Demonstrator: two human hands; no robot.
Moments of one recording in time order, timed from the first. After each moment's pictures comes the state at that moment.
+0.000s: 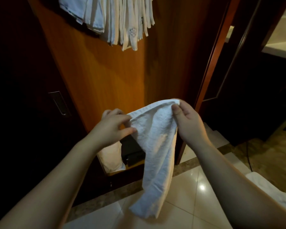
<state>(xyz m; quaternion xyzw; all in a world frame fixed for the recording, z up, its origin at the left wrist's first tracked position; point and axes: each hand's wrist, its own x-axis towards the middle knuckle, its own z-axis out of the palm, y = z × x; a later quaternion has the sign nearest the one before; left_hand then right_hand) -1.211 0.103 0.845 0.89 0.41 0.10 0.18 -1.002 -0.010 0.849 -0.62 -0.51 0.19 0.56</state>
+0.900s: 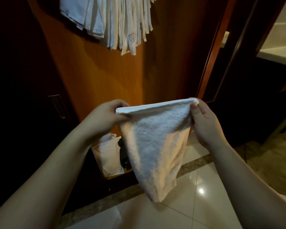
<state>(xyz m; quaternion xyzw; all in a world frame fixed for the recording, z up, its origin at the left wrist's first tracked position) -1.212 0.107 0.882 0.79 0.36 0.28 0.41 -0.967 -0.025 0.852 -0.62 -0.49 0.18 0.59</state>
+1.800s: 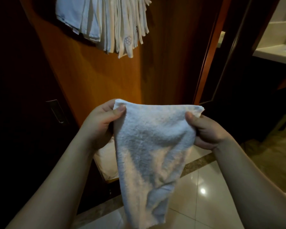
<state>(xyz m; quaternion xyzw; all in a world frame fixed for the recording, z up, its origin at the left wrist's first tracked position) -1.211 0.089 0.883 0.60 0.19 0.39 0.67 -0.946 -0.025 0.848 -0.36 -0.39 0.62 0.58</state>
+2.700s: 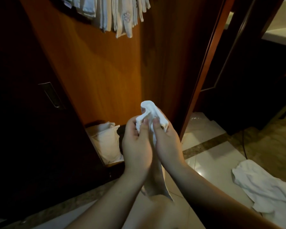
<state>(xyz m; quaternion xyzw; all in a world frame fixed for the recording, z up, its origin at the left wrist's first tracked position) -1.144 -0.009 0.810 0.55 0.43 0.52 0.49 -1.069 -0.030 0.801 -0.64 -0.38 0.31 0.59</state>
